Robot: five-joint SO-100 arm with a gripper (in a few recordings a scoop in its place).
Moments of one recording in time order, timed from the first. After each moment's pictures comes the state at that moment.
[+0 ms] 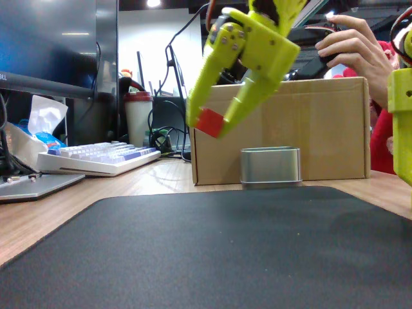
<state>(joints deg) 22.9 137.5 138.8 49.6 -28.4</state>
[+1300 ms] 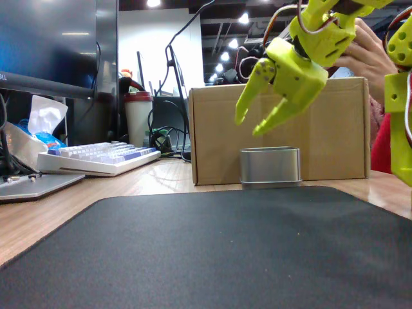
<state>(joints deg) 50.3 142.6 152.8 24.7 -32.6</state>
